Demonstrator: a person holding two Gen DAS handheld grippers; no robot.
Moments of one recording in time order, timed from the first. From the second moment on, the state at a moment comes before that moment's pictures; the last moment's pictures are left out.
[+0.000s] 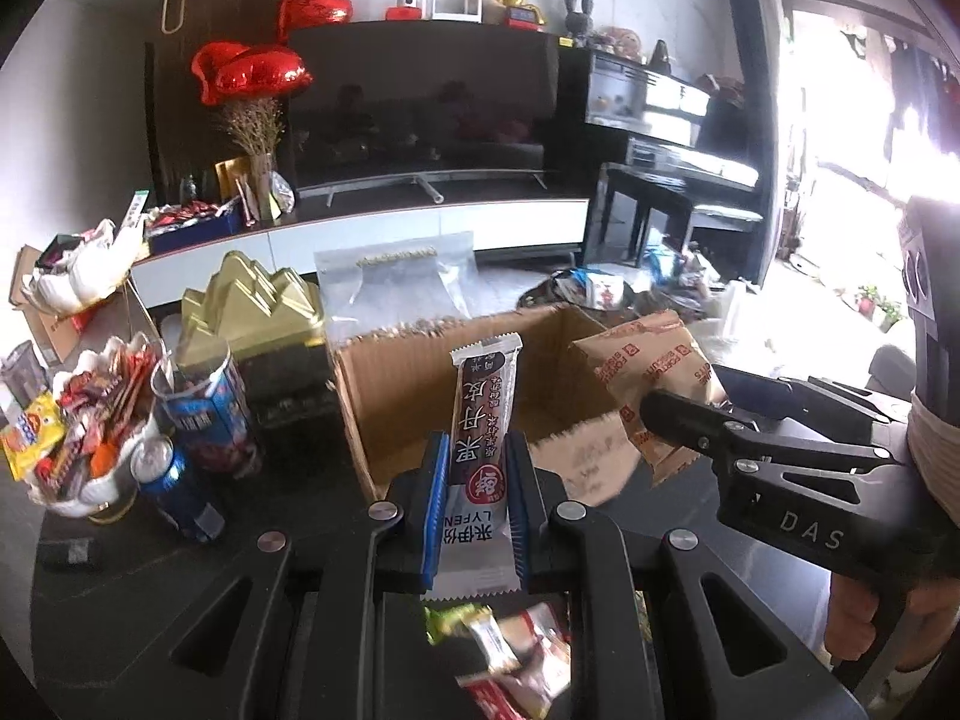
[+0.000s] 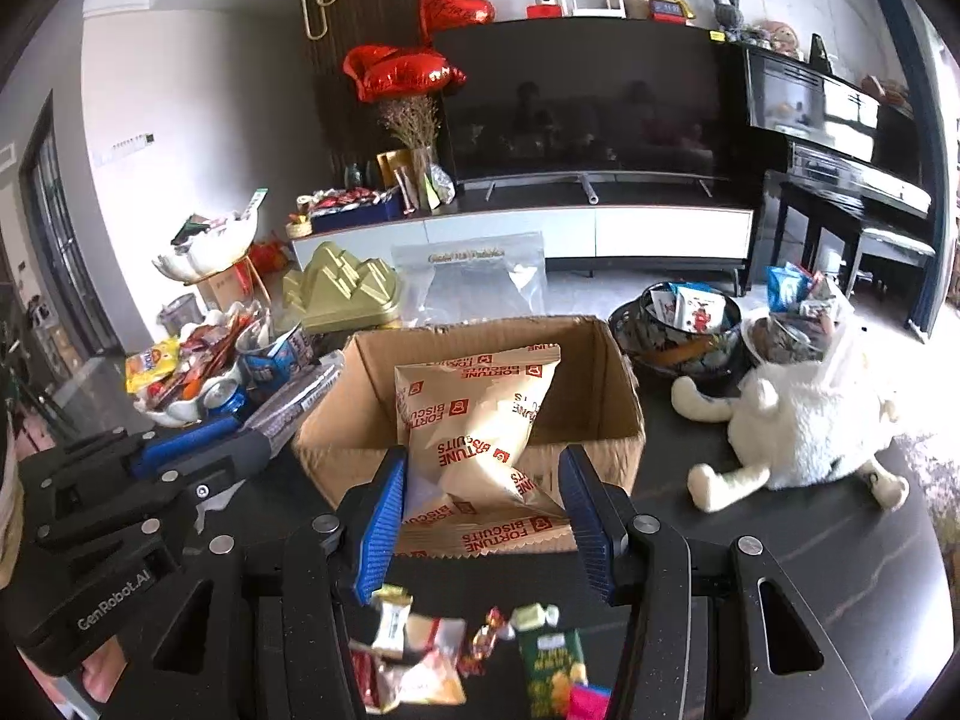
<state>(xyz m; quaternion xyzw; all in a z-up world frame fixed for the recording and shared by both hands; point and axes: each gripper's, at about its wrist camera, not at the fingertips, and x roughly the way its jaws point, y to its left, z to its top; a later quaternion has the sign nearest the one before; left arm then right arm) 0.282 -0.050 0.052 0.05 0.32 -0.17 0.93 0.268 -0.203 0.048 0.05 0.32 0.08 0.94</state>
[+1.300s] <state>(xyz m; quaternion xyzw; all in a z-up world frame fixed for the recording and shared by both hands) 0.244 -0.037 0.041 0.06 0.32 -0.11 0.94 0.250 -0.221 0.027 0.07 0.37 0.03 0.93</state>
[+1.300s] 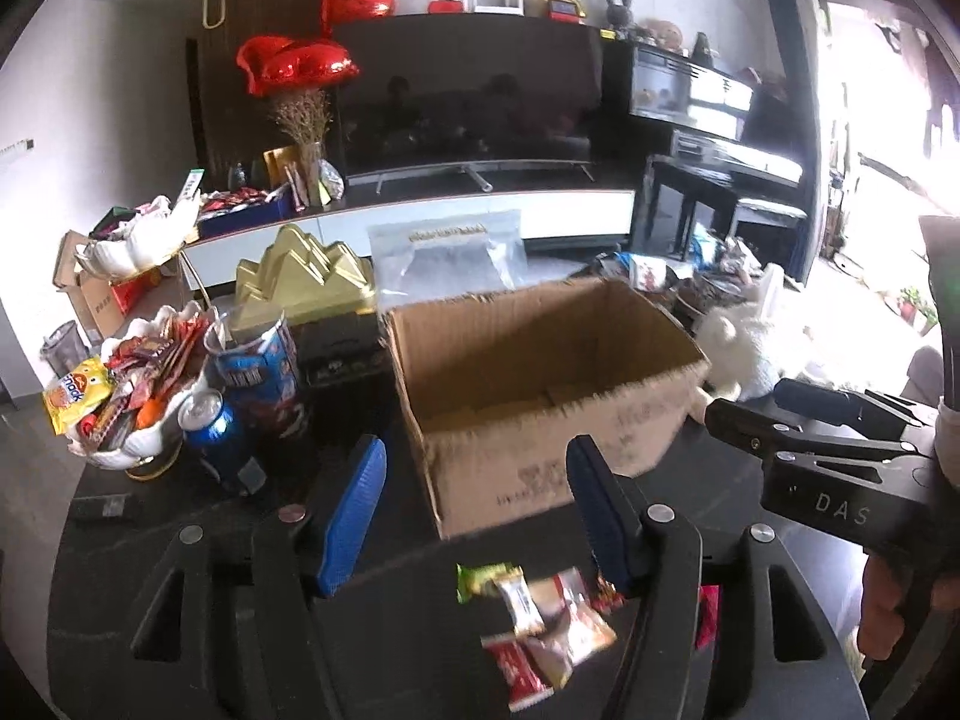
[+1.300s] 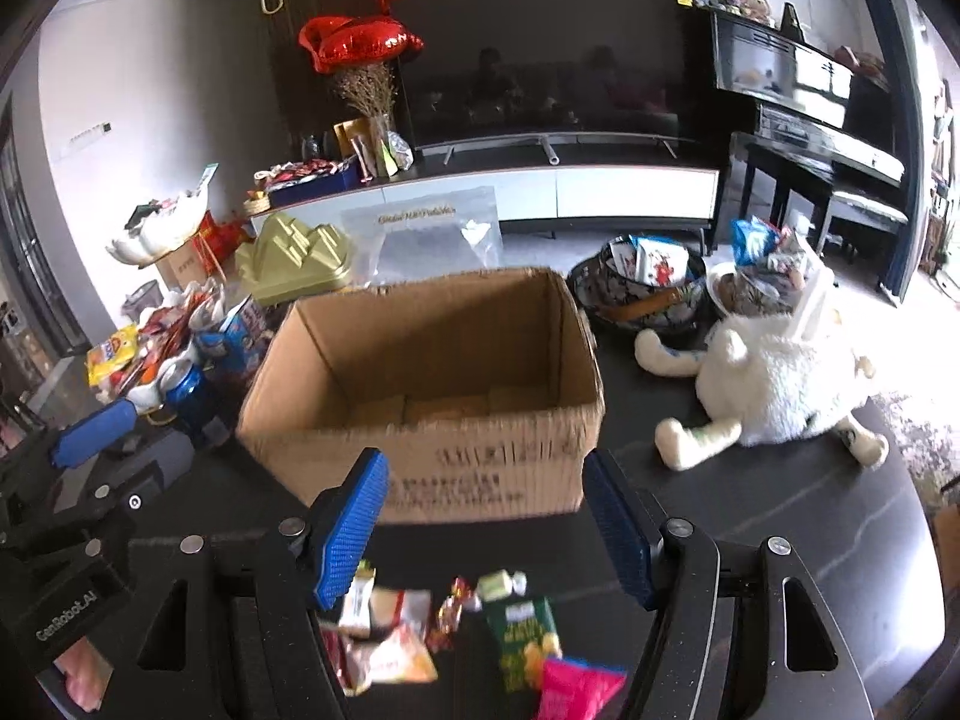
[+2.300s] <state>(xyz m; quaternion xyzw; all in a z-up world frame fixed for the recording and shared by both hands) 0.150 -0.076 -0.035 0.14 0.33 -0.18 0.92 0.141 -0.240 -0.052 0.05 0.42 0.01 0.91</state>
